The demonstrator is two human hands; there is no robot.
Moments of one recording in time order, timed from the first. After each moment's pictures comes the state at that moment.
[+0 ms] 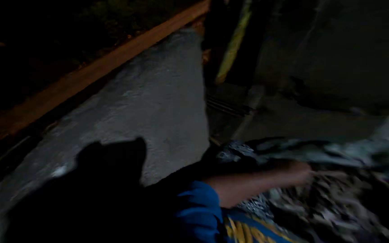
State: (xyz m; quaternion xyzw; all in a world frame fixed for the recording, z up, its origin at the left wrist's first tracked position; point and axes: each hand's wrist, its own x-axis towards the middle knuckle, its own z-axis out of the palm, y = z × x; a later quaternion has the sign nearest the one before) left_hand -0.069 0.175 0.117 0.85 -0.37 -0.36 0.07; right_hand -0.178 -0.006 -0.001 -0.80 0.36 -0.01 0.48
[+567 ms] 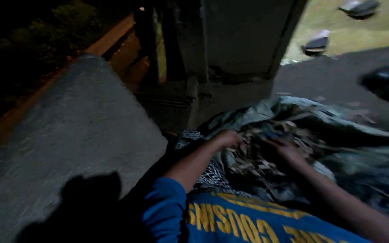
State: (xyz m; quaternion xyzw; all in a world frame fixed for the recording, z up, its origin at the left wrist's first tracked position) left_hand -0.053 0.150 0.084 0.80 -0.28 -0.48 0.21; right_hand -0.199 0.046 0.040 -0.61 0.39 -0.04 0.69
